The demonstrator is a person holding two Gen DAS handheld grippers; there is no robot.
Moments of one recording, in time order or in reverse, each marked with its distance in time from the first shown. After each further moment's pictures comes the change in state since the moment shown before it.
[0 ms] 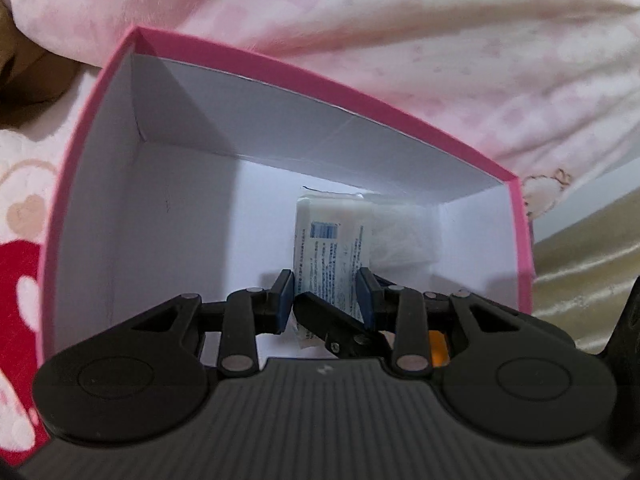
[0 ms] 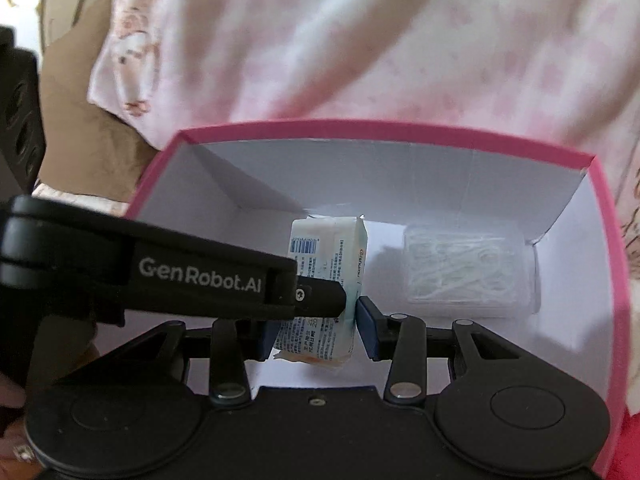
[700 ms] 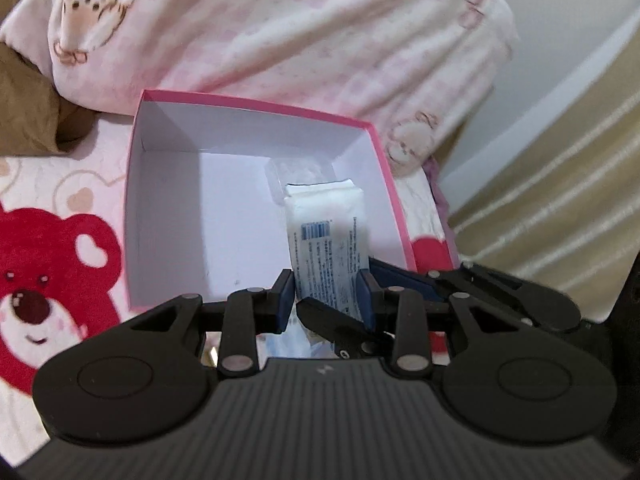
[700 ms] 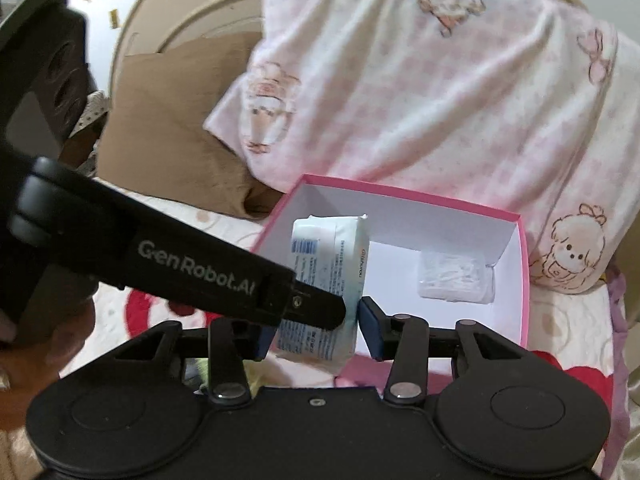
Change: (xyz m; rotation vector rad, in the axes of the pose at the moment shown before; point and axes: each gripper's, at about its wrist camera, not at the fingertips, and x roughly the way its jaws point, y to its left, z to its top) left arm -0.149 -0.045 -0.080 0.211 -0.059 -0.088; right arm -0.158 0.086 -0.068 -0.161 -0.181 -0.036
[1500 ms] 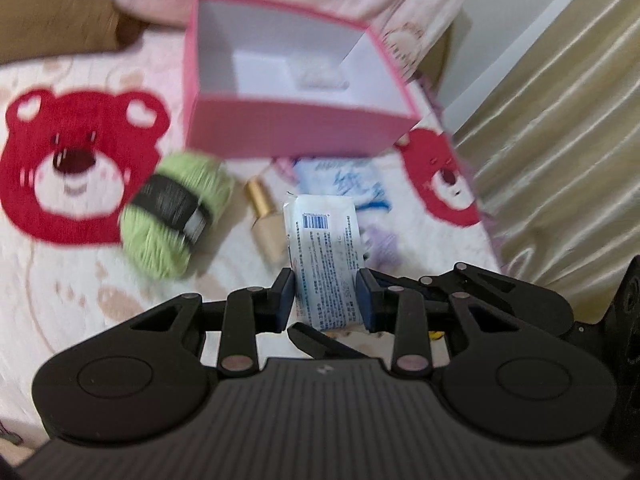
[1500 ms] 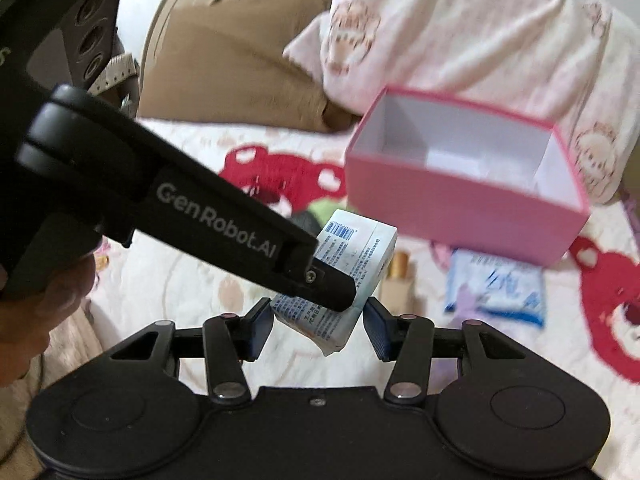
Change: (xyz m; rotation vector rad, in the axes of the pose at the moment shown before) left arm -0.077 0.033 -0.157 0.112 0.046 -0.012; right arm -0.059 0.120 -0.124 -0.033 0.010 -0.012
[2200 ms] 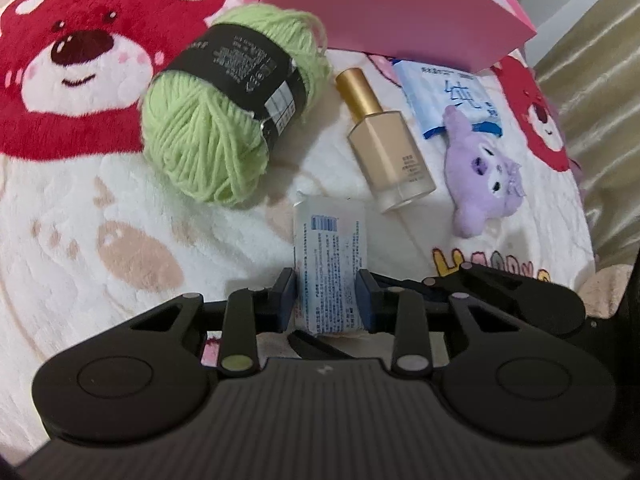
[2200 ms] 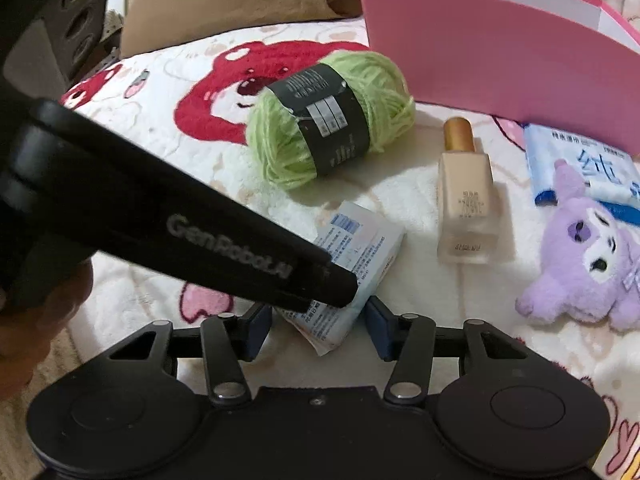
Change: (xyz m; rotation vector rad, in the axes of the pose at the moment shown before) left arm 0.102 0.076 -0.047 -0.058 0.175 0.110; right arm 0.121 0.004 -0.062 0.103 0.209 0.081
